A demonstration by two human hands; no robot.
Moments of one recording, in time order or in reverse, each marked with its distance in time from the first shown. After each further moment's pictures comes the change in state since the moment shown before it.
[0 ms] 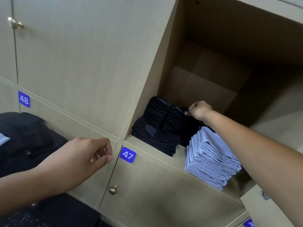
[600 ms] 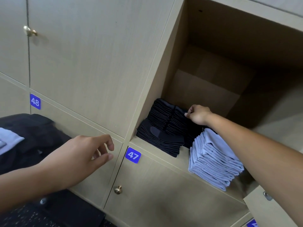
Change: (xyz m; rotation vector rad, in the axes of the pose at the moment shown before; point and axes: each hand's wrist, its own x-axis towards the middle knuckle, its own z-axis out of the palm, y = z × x) left_hand -0.009 -0.007 -0.012 0.041 0.026 -0.006; right_hand -0.011 -0.006 0.003 -0.290 -0.109 -0.132
